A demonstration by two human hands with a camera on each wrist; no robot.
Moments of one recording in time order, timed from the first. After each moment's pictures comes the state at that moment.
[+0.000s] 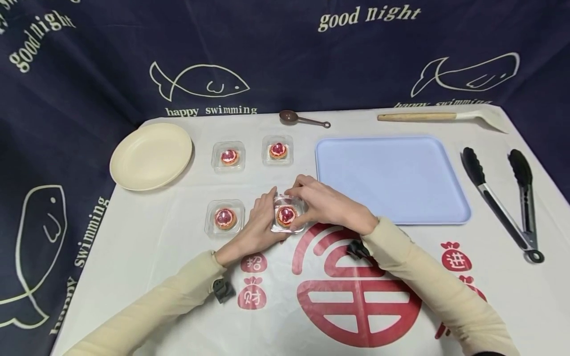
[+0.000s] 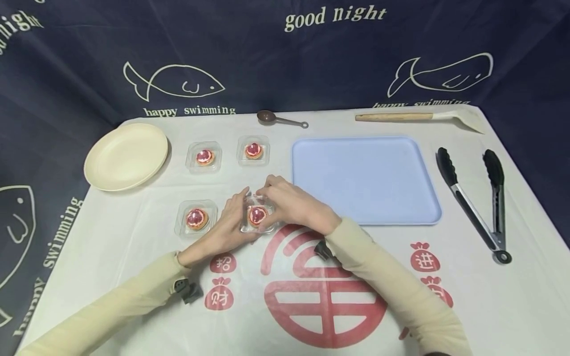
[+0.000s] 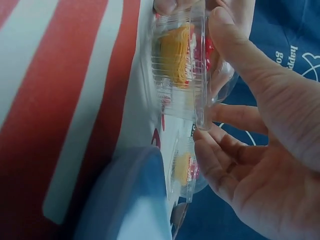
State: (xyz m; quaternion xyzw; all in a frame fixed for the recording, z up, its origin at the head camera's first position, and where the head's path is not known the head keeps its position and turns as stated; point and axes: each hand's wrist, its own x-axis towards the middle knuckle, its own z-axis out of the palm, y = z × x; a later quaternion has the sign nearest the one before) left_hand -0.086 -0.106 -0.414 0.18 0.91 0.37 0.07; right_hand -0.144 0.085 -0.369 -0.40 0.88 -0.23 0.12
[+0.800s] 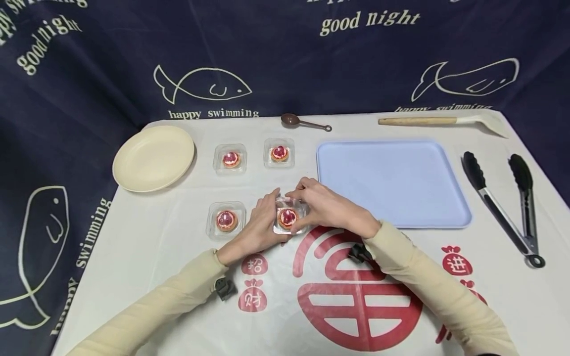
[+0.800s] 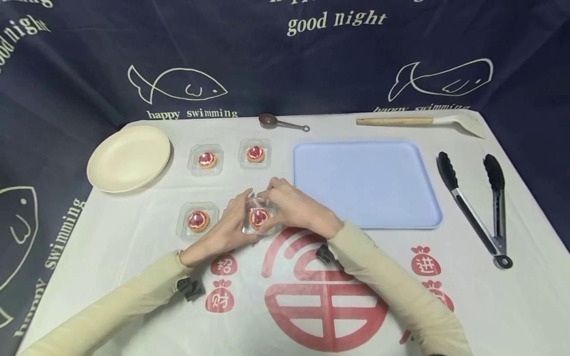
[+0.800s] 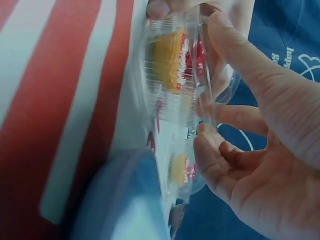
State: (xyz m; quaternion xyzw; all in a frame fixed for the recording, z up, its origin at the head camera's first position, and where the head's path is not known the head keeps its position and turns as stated) left_hand -0.089 -0.105 -0.412 0.18 0.91 0.35 0.07; right_hand -0.139 0.085 -0.369 -0.40 0.88 -0.25 0.09
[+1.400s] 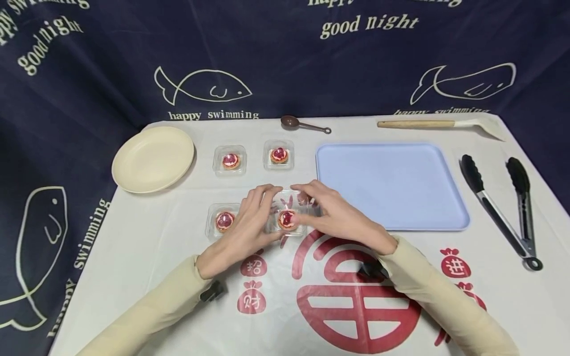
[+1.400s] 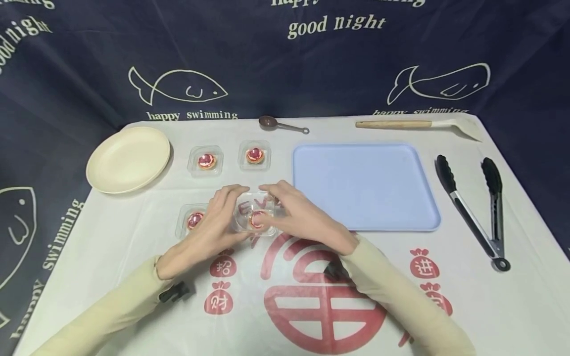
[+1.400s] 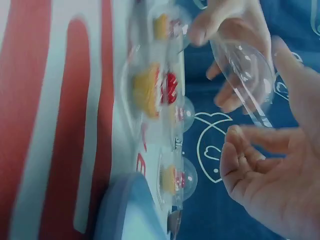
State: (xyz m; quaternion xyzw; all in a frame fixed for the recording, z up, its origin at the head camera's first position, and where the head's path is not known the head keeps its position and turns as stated) left_hand -0.077 -0.120 -0.379 0.27 0.92 0.27 -0.06; right_hand -0.116 0.102 -0.359 -0.33 0.86 -0.37 0.09
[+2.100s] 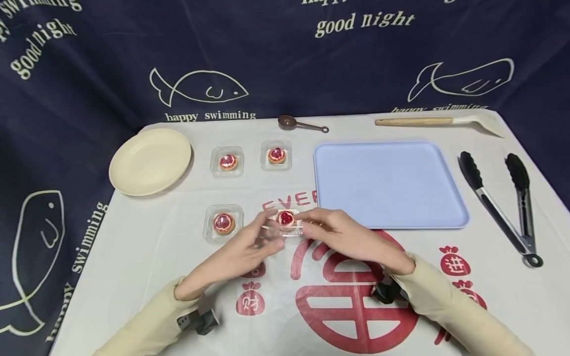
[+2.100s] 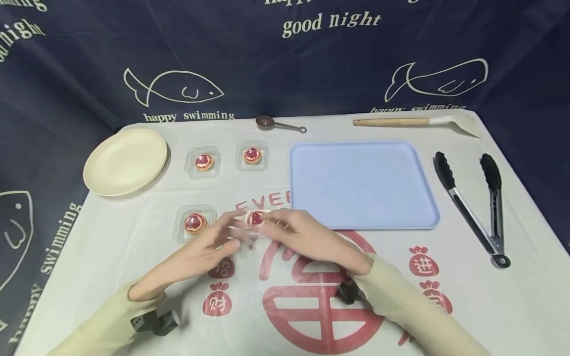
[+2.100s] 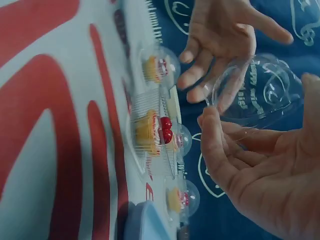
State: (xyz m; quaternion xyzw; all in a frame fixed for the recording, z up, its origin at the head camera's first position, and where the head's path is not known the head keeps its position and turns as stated) left_hand -0.045 -0.125 -0.362 0.19 0.81 0.52 0.19; right_hand -0.086 0.120 -0.359 -0.30 0.78 -0.48 0.26
